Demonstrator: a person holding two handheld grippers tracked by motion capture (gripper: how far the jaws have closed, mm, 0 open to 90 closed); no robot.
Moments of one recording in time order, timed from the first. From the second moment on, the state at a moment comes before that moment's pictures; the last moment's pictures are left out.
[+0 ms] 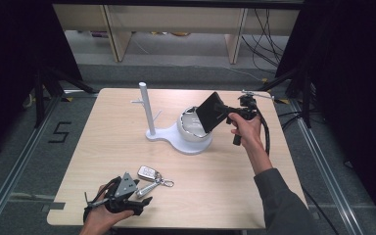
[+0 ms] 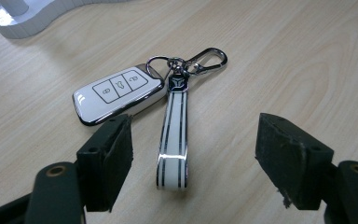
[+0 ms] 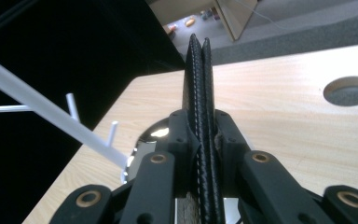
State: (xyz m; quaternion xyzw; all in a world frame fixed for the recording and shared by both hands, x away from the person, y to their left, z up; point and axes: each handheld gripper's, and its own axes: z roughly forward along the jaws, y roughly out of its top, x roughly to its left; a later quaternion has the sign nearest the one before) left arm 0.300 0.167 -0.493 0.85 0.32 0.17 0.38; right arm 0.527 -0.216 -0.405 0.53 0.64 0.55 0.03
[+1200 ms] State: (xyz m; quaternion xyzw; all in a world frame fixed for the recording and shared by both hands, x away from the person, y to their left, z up) left arm 0.296 0.179 -0.491 0.85 0.32 0.17 0.38; right arm 0.501 -0.217 -0.414 0.50 0.73 0.45 0.14
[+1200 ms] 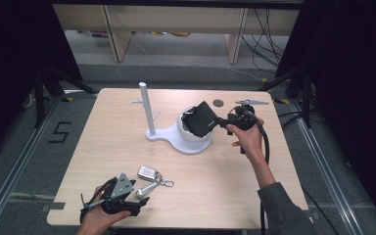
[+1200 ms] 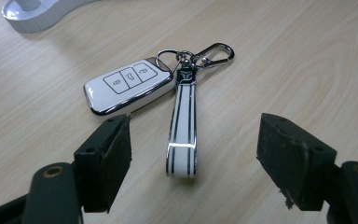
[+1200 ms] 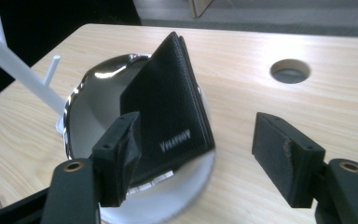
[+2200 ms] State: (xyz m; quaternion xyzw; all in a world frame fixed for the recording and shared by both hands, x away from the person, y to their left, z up) left arm 0.299 0.186 -0.489 0.85 0.32 0.18 0.38; right arm 0.401 -0.218 -0.452 0.44 0.77 0.44 0.14
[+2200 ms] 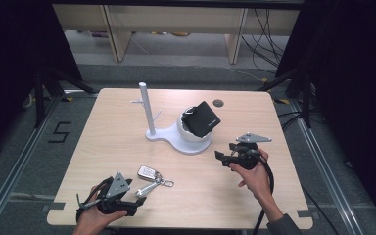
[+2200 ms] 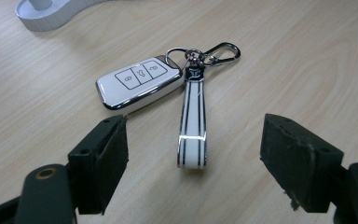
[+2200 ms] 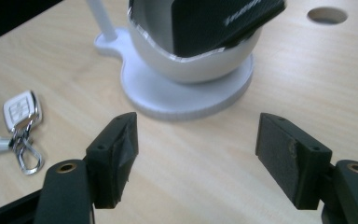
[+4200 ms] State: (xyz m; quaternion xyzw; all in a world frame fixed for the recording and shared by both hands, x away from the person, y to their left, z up) left arm 0.359 0.107 -0.472 0.95 0.11 0.15 0.25; right arm 0.338 -0.201 -0.495 0.39 0.83 0.38 0.05
